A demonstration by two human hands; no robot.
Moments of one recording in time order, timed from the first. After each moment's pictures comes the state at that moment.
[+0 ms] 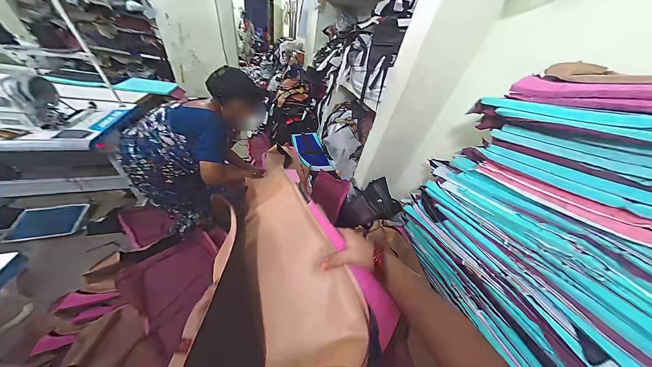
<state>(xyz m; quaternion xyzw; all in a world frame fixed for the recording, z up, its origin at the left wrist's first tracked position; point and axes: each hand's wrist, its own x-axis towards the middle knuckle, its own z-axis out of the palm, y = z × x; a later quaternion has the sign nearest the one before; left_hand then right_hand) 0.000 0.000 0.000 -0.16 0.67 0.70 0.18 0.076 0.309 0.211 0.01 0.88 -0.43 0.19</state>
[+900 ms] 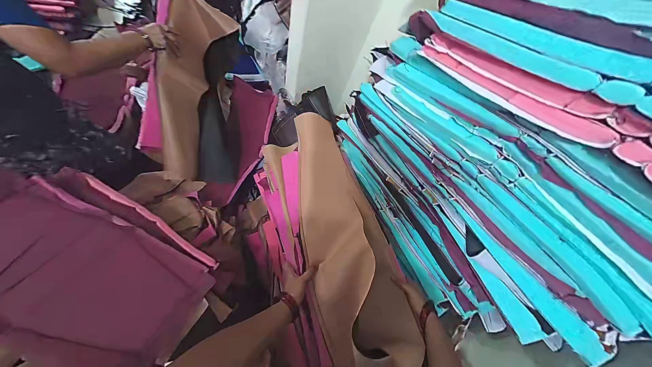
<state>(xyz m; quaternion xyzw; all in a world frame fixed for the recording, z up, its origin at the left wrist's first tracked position) 0.235 0.366 -0.159 -0.07 0.72 0.57 0.40 0.462 0.606 -0.089 0.61 0.64 -0.46 0.05</state>
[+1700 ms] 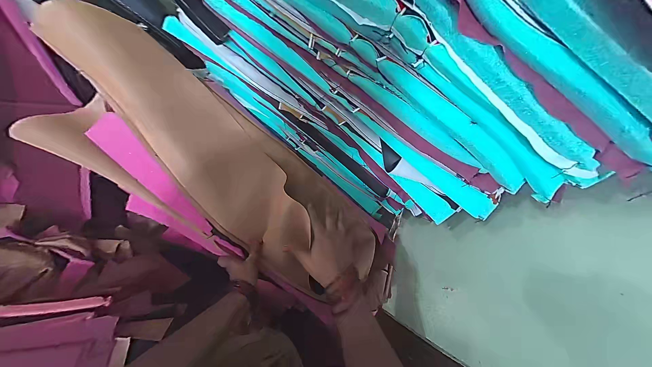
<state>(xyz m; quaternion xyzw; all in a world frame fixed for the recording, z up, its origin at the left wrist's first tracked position) 0.282 0.418 -0.166 -0.04 0.82 0.41 0.41 0.393 0.523 -0.013 0.56 0.79 -0.17 0.16</state>
